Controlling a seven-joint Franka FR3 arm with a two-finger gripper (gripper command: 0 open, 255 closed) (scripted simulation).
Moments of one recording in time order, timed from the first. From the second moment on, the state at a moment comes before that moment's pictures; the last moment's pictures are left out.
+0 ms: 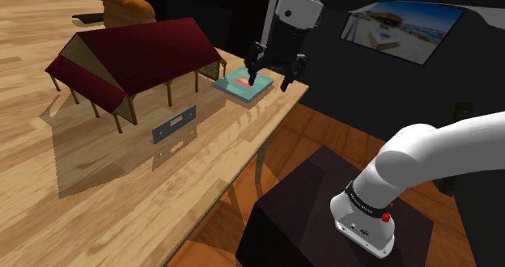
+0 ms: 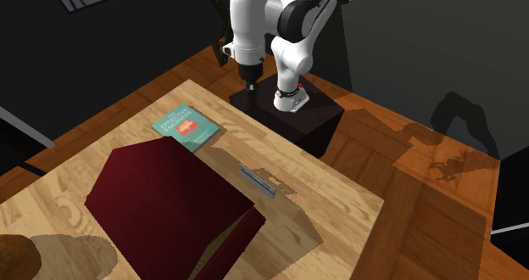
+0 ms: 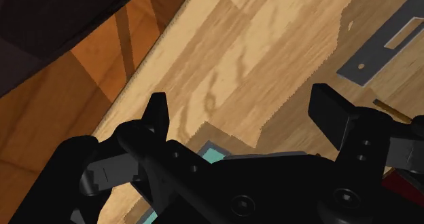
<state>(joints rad) -0.09 -0.63 0.45 -2.33 0.35 1.83 0.78</state>
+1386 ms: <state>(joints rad) -0.31 0.12 0.89 -2.01 -0.05 2.21 1.89</state>
